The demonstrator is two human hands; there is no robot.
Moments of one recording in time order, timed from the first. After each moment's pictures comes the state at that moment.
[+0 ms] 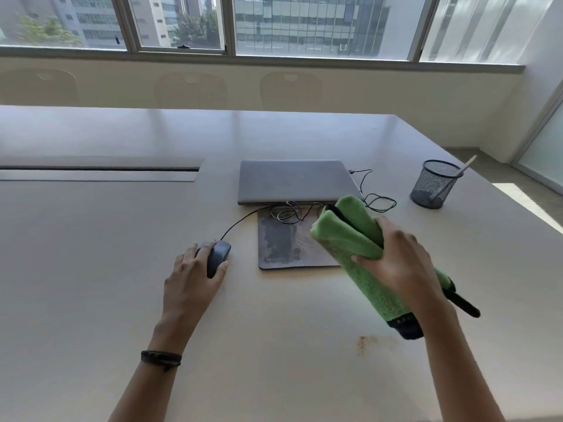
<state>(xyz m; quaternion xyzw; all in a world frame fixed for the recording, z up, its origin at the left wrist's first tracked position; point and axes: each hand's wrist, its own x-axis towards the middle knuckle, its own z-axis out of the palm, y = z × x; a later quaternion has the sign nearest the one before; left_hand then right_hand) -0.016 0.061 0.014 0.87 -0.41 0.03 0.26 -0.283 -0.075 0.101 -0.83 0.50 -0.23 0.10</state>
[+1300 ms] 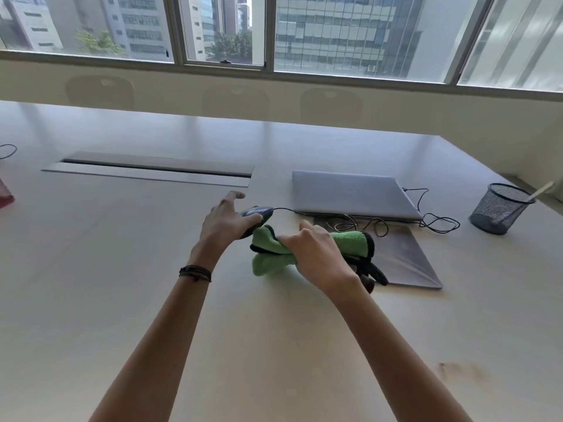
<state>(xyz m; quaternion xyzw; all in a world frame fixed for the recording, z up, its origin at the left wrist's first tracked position) 0.090 0.041 0.081 0.83 -0.39 -0.08 0.39 -0.081 -0.017 0.084 -0.97 0.21 -0.12 -0.05</state>
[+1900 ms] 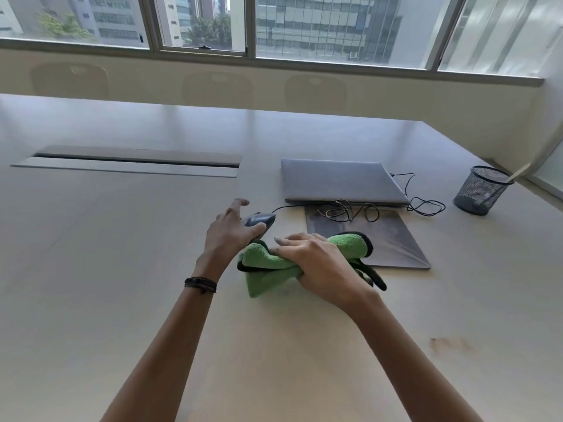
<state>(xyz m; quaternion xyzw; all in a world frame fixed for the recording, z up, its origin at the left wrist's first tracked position) 0.069 0.043 0.054 0.82 -0.43 -0.09 0.37 -0.113 0.002 0.073 -0.97 0.17 -0.14 0.08</state>
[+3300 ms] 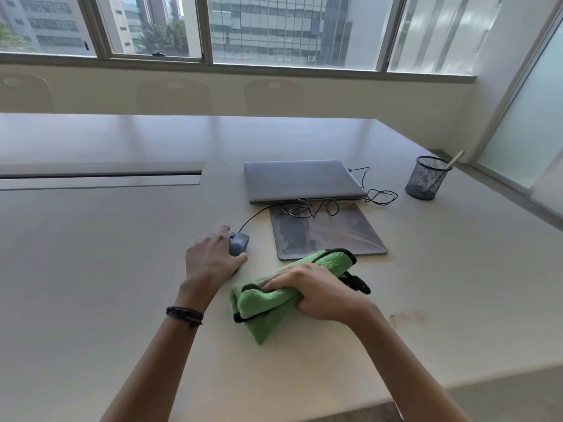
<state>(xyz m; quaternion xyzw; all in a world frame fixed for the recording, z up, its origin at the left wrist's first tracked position) 0.031 0.046 0.035 0.86 -0.48 0.00 0.16 -0.169 0.010 0.062 -0.96 0.20 -0.06 0.20</state>
